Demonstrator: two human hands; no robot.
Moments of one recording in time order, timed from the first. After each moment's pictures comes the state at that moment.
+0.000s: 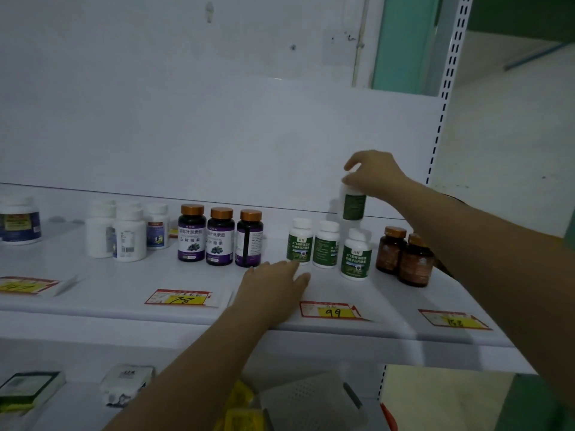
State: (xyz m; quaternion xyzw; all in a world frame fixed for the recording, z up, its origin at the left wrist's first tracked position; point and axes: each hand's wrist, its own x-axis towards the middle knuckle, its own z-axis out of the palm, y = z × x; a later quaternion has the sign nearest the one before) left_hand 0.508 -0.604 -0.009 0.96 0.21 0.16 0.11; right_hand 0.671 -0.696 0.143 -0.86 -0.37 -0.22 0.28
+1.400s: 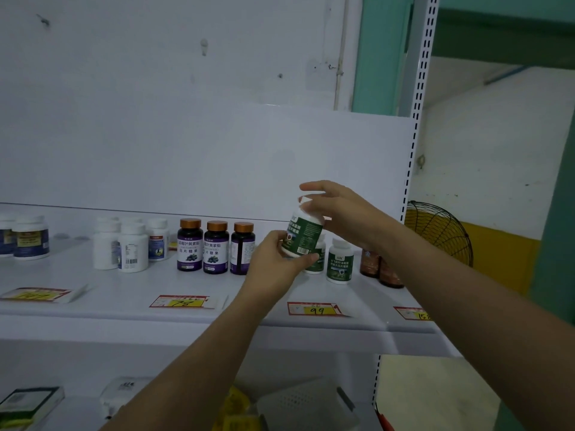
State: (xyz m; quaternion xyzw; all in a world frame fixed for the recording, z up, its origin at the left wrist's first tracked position) left_hand 0.487 -0.644 0.028 0.75 0.12 0.37 0.54; right_hand 0.594 -0.731 0.107 -0.65 -0.48 0.14 0.57
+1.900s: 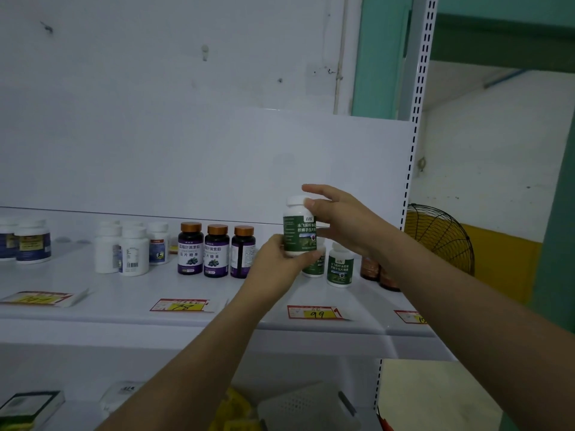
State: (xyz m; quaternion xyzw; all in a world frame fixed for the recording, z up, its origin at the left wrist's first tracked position) left_hand 0.484 -0.647 0.036 0.76 0.10 0.34 0.55; right_hand 0.593 -0.730 0.104 -0.62 -0.47 0.16 0.60
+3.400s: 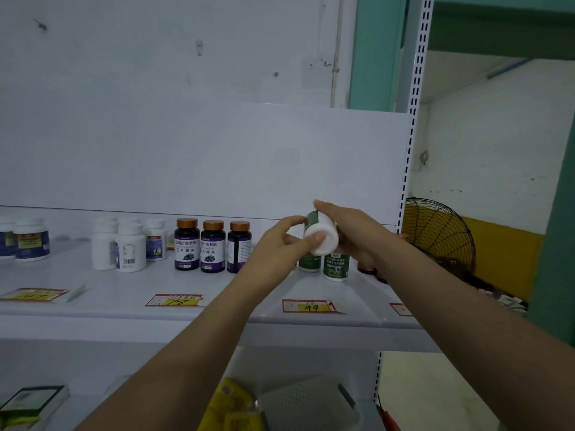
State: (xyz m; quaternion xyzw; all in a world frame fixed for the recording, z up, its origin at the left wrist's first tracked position) left_hand 0.483 -0.653 0.048 0.80 0.08 0.32 0.49; right_hand 0.609 -0.741 0.084 -0.68 -0.31 0.18 0.63
